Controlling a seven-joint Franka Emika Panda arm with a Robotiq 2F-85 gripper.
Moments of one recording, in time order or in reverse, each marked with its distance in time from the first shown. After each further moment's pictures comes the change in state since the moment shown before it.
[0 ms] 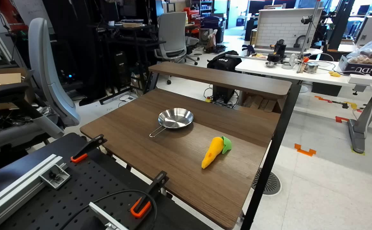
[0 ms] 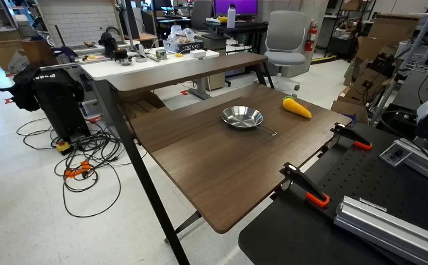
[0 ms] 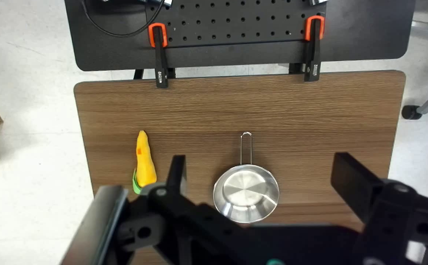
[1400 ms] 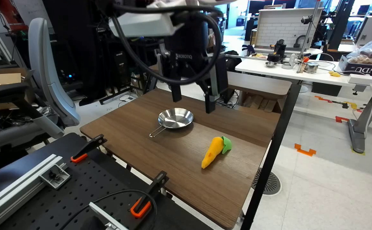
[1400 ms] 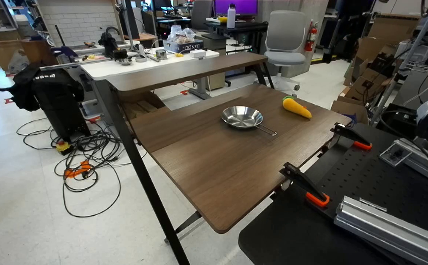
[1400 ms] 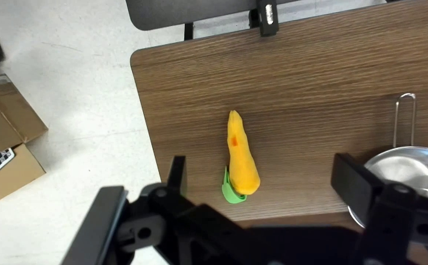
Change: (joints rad) arm -0.171 0.515 -0.122 0.024 -0.138 0.534 -0.043
